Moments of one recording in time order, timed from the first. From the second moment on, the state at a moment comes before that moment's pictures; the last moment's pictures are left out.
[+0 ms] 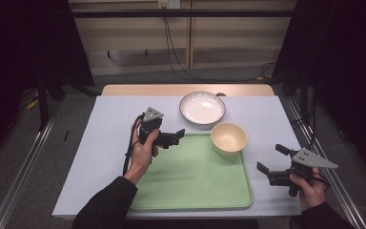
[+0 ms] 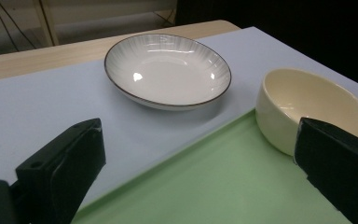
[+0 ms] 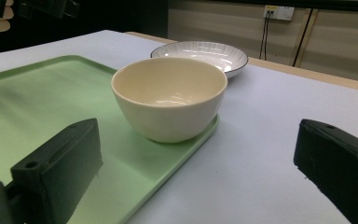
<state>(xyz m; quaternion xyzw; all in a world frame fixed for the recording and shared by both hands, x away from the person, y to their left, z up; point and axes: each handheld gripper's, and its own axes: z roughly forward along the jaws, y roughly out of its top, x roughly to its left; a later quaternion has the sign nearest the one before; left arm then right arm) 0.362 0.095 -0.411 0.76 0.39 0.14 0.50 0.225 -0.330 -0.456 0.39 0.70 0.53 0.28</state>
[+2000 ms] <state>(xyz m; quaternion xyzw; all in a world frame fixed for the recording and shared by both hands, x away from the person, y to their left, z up) 0.250 0.237 -0.436 0.70 0.46 0.25 0.49 0.228 -0.329 -0.458 0.39 0.71 0.52 0.28</state>
